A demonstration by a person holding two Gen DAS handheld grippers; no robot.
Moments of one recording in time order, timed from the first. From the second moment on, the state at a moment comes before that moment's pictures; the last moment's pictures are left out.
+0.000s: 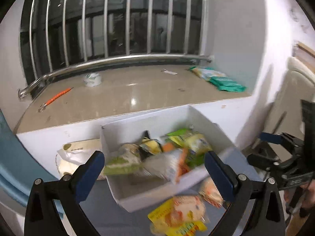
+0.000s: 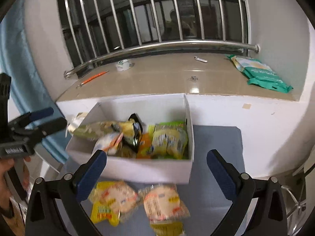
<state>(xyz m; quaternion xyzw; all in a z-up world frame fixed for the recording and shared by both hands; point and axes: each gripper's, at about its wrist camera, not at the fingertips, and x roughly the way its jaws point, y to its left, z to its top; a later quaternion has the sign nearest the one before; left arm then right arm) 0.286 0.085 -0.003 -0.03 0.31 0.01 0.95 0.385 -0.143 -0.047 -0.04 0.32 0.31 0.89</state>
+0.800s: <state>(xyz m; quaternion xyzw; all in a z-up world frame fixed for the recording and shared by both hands) 0.092 0.054 -0.091 -0.09 0.31 -0.03 0.95 0.265 -0.210 -0.179 -0.01 0.38 0.29 0.88</state>
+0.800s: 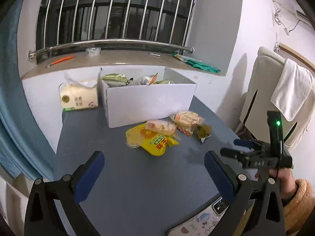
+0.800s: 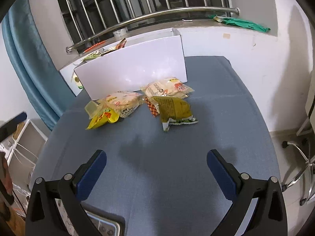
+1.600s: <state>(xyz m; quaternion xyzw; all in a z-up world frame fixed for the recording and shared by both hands) 0.122 0.067 -0.109 -0.10 0.33 -0.02 0.94 0.339 -0.195 -0.194 -0.02 0.41 0.28 0.87</state>
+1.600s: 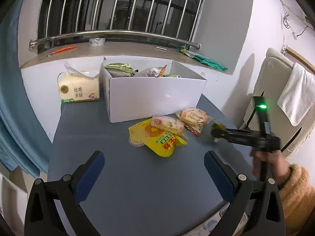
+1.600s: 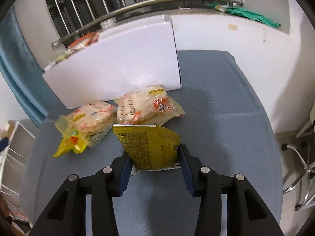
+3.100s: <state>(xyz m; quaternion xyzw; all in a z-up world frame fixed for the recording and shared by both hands) 0.210 0.102 -0.075 -0.07 0.32 -0.03 0.94 0.282 -0.187 -0.085 0.05 0.32 0.38 0.87</state>
